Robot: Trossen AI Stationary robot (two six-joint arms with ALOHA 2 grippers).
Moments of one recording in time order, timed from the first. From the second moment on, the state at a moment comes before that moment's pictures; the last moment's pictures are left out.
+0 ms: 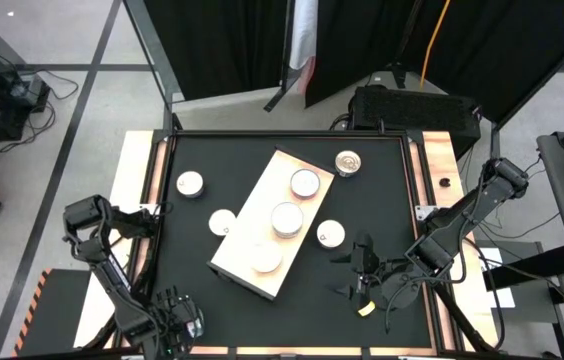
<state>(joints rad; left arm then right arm) -1.13 1.77 1.06 -0.74 -0.19 -1.49 0.72 1.36 1.10 -0.37 0.65 0.72</state>
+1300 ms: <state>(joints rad) -1.08 1.65 1.33 -1.12 -0.19 -1.18 0.72 1.36 1.10 -0.37 0.65 0.74</state>
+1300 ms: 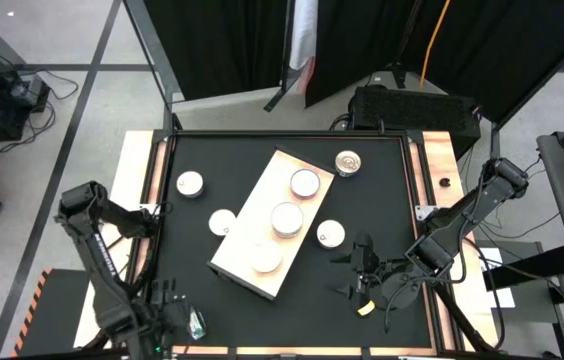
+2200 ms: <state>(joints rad) -1.15 1.63 1.36 -1.09 -0.35 -0.40 0.72 1.36 1.10 -0.37 0.65 0.72</state>
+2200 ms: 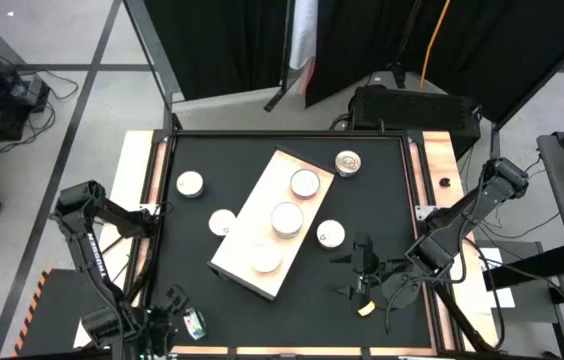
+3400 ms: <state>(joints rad) -1.05 1.75 1.32 -1.00 -0.19 -0.10 0.72 1.36 1.10 -0.38 0.65 0.72</state>
